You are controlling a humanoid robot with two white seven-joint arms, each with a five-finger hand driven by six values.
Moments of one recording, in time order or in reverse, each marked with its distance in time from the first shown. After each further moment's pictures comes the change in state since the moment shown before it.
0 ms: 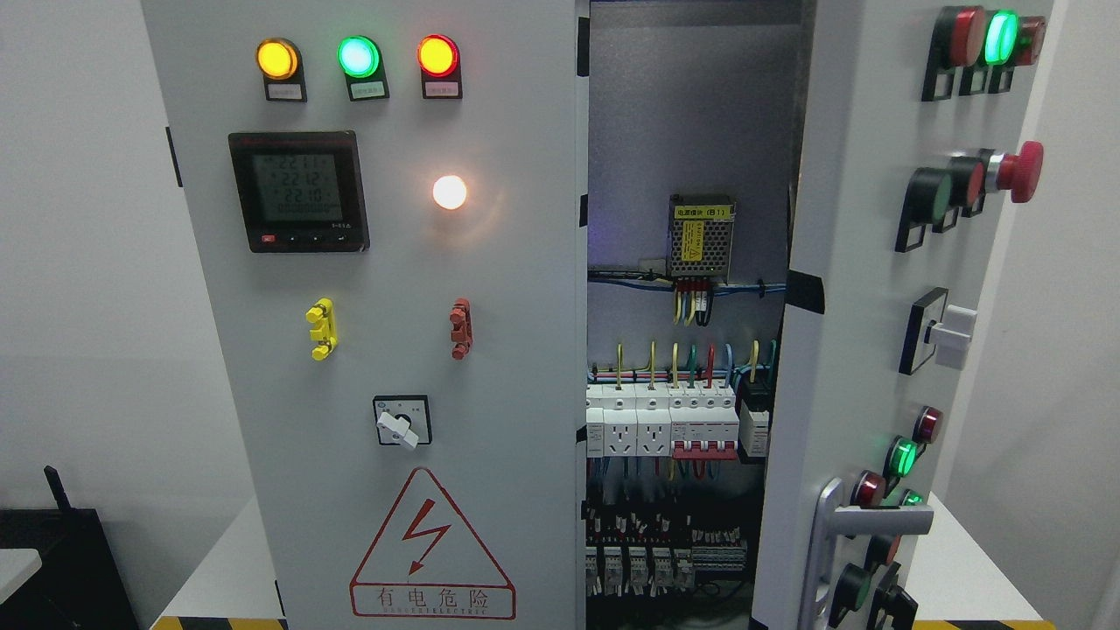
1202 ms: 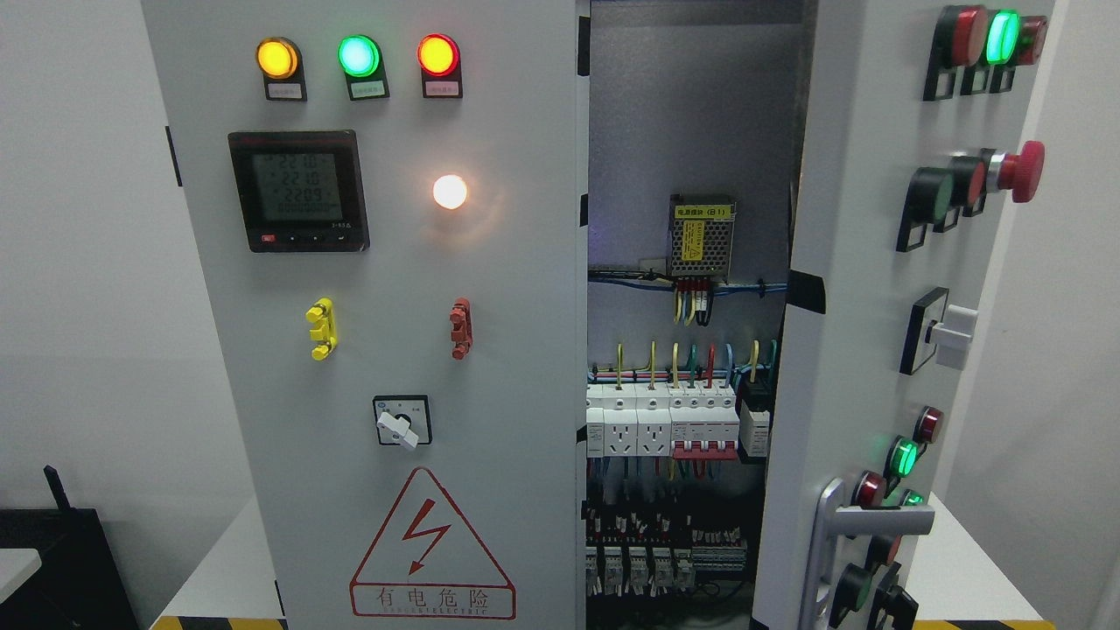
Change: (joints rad) left arm 0.071 0.567 0.489 -0.276 0.671 0.266 -0.302; right arm 0.000 0.000 0.000 0.000 0.000 0.000 0.000
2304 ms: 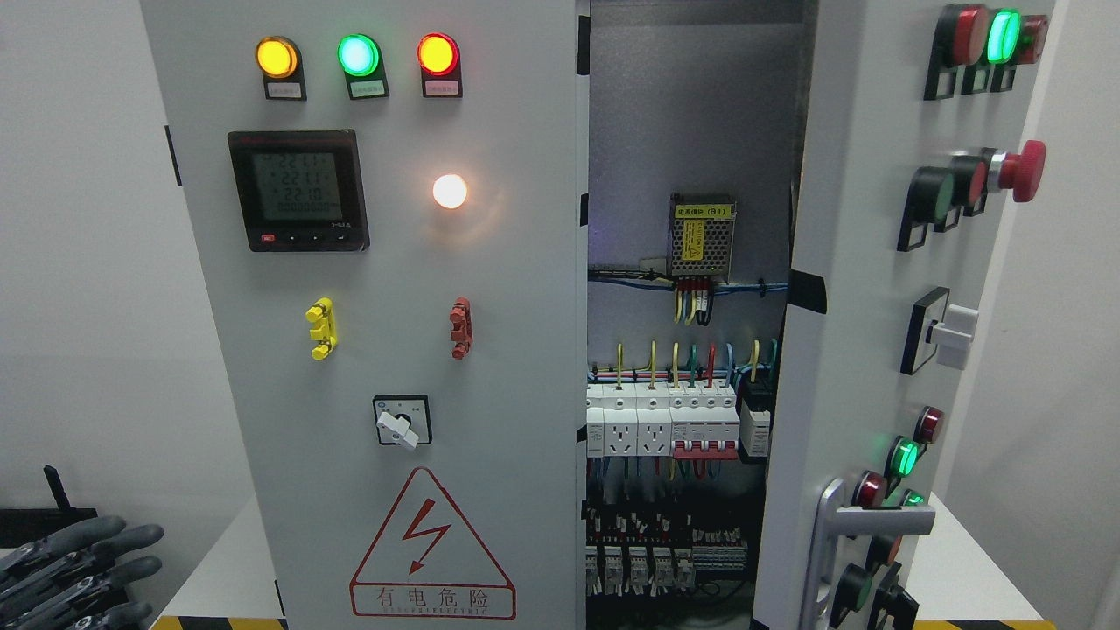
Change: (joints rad) left arm -0.522 0.231 -0.308 -0.023 0.054 0.055 0.005; right arm 0.000 0.000 0.000 0.000 0.000 0.000 0.000
